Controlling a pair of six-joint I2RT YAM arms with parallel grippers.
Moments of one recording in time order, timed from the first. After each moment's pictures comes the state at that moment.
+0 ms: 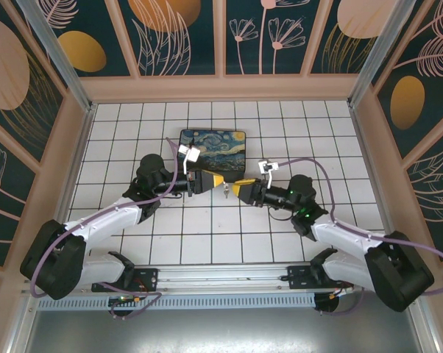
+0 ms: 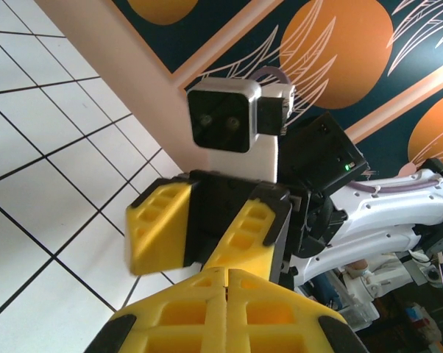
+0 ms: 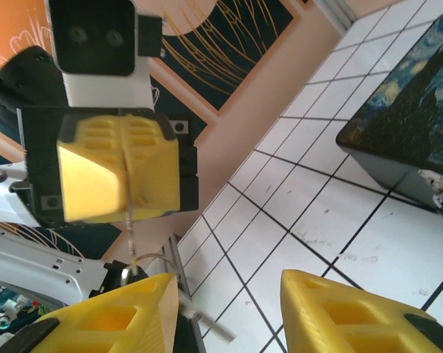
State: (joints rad) left arm -0.57 1.27 0.60 0.61 0.90 -0.85; right arm 0.62 1.12 0.34 0.76 -0.66 0.78
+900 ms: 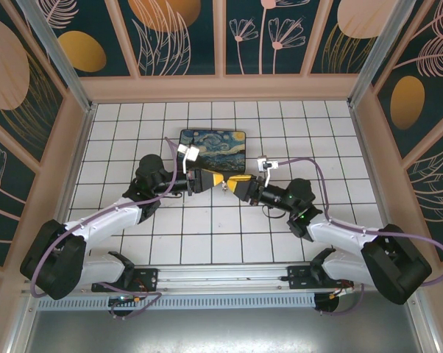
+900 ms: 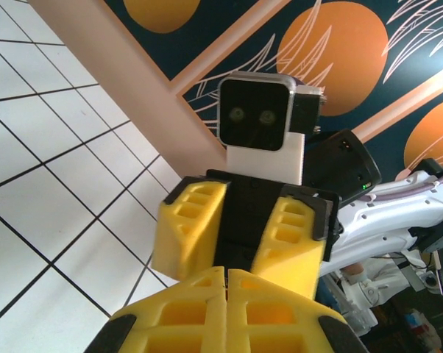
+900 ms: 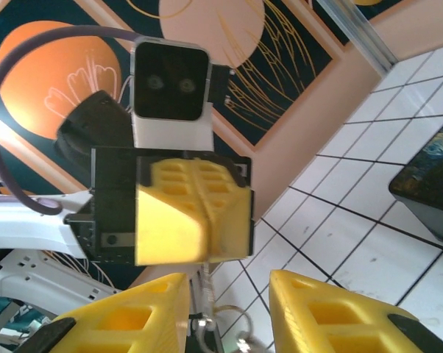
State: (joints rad) left arm -0.57 1.27 0.60 0.64 0.89 -0.87; right arm 0.68 1.16 0.34 0.97 -0.57 0.85
